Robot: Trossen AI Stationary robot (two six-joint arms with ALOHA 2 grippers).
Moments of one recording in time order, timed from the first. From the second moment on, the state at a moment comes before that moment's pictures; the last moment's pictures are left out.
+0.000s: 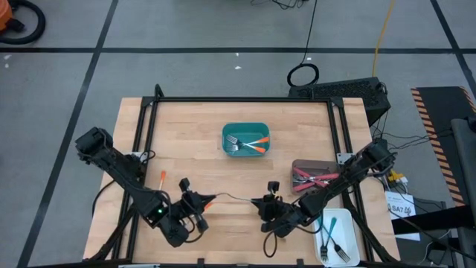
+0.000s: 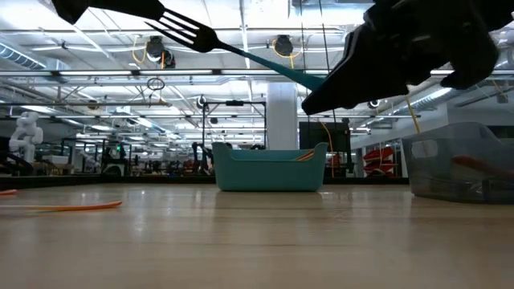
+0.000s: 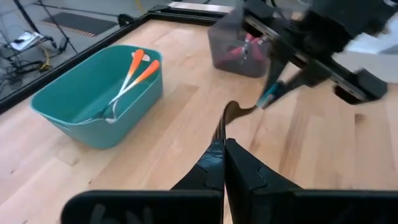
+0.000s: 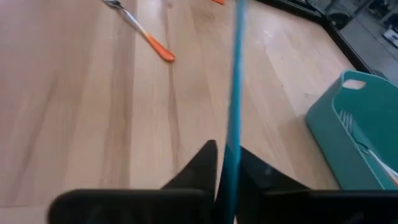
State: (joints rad) left arm -0.74 1.58 1.05 -0.39 -1.03 -0.82; right arm 0.61 1.79 0.97 0.01 0.78 0.25
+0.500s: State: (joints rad) left arm -0.76 1.58 1.05 -0.37 -1.03 -0.84; right arm 0.61 1.72 0.97 -0.13 0.76 0.27
